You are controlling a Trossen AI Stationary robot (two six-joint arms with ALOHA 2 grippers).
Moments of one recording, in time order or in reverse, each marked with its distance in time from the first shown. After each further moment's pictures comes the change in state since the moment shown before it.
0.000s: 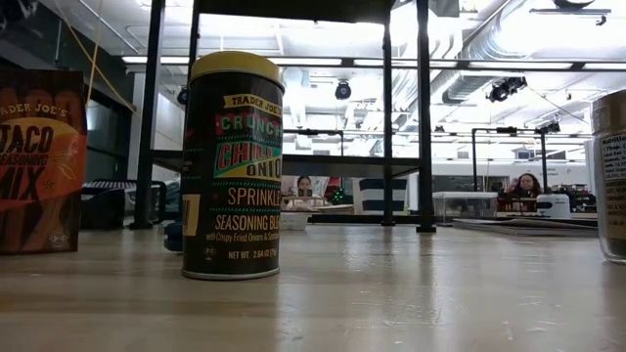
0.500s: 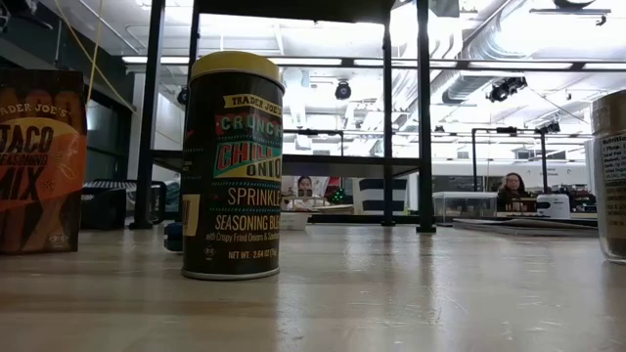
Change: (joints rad) left arm -0.115 0.044 0.000 0.021 -0.202 -0.090; right arm -0.019 0.000 0.000 0.070 -0.002 0.000
